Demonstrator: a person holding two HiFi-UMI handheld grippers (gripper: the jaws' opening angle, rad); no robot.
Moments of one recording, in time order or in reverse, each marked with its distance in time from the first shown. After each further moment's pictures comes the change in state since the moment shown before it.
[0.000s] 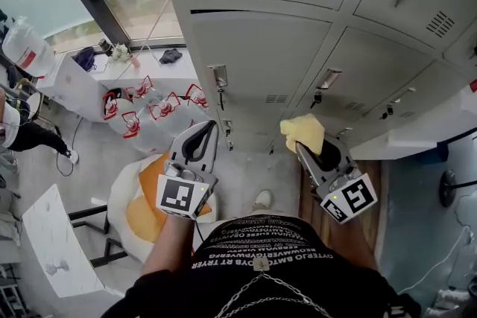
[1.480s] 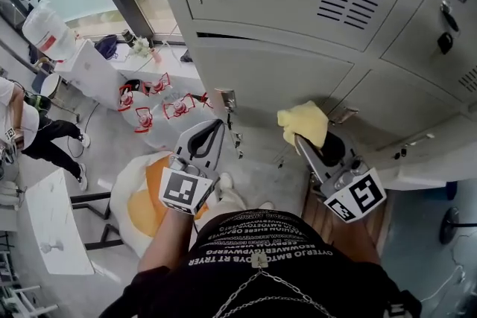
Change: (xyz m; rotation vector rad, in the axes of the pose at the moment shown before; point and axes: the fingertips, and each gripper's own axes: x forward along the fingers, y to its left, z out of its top) left arm 0.061 0.031 -0.013 0.036 0.082 0.083; right arm 0.074 -0.052 0.047 0.016 -0.119 0.214
